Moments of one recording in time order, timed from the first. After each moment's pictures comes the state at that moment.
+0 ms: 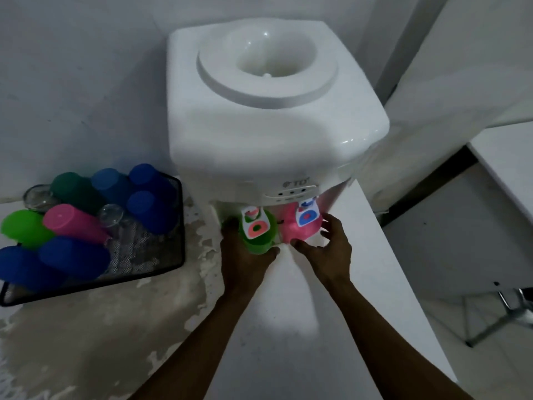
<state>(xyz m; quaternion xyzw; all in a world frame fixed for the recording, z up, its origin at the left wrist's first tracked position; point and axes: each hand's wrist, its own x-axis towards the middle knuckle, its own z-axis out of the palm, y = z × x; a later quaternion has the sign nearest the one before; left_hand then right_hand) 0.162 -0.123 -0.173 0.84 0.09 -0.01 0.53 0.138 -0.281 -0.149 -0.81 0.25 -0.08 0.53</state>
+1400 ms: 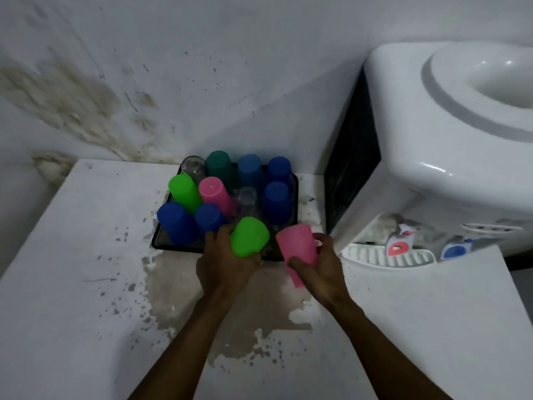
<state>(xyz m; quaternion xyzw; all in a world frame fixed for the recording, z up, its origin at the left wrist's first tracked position) 0.140 0.124 -0.121 0.91 0.24 0.00 0.34 0.153 -0.057 -0.140 -0.80 0.10 0.14 0.57</state>
